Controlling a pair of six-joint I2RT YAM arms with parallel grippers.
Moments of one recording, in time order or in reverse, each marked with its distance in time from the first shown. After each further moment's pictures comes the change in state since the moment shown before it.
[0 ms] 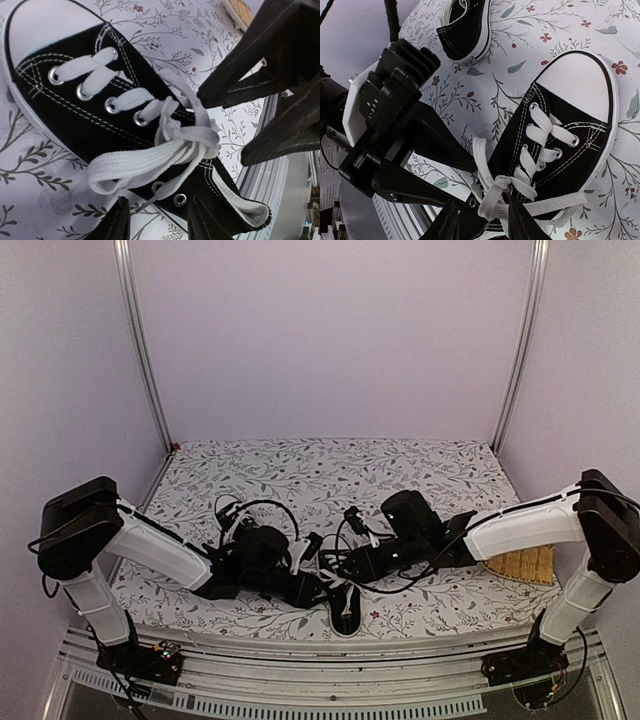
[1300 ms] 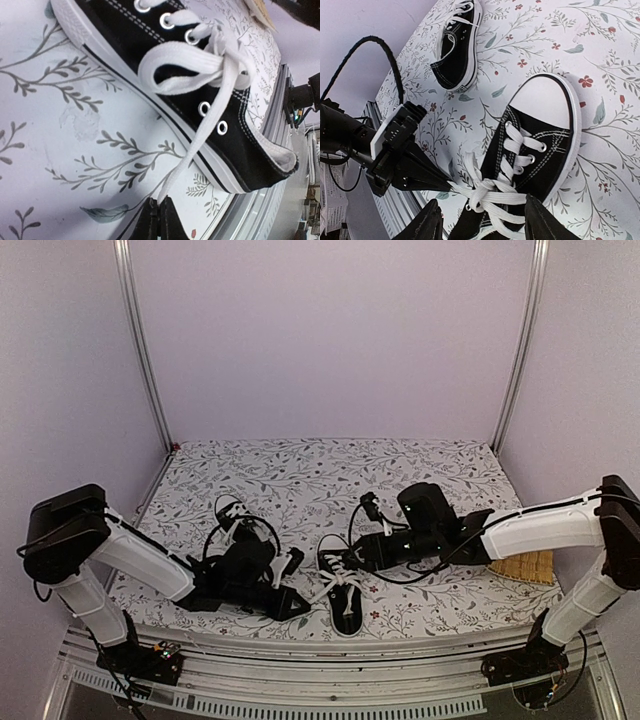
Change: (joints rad) left arm -0.007 -0.072 -0.153 0.025 -0.003 -0.069; right arm -0.034 -0.092 -0.041 0.033 0.060 0.062
